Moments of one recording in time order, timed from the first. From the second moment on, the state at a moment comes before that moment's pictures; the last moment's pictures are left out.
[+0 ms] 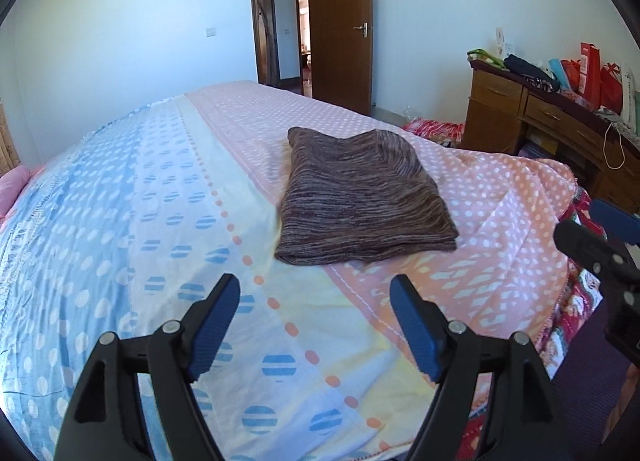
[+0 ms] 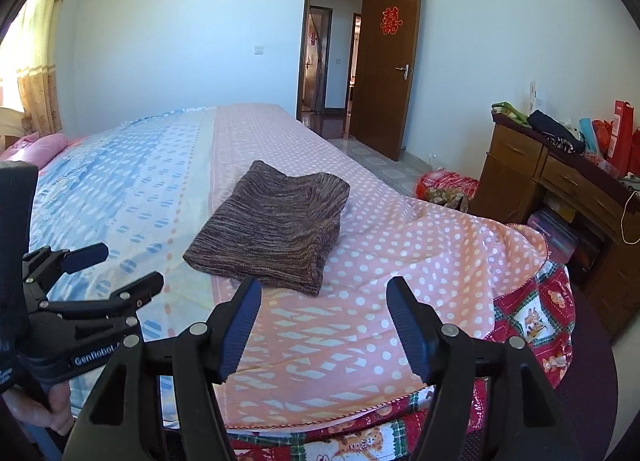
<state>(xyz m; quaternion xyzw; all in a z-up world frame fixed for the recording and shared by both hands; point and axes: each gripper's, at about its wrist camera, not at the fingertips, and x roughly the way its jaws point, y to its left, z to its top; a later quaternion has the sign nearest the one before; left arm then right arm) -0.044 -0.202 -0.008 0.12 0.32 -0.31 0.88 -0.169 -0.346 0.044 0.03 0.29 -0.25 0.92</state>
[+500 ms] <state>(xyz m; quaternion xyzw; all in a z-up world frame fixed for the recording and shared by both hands) -0.066 -0.160 0.052 0.08 0.28 -0.28 0.92 -0.192 -0.290 0.107 -0.02 0.20 -0.22 0.95</state>
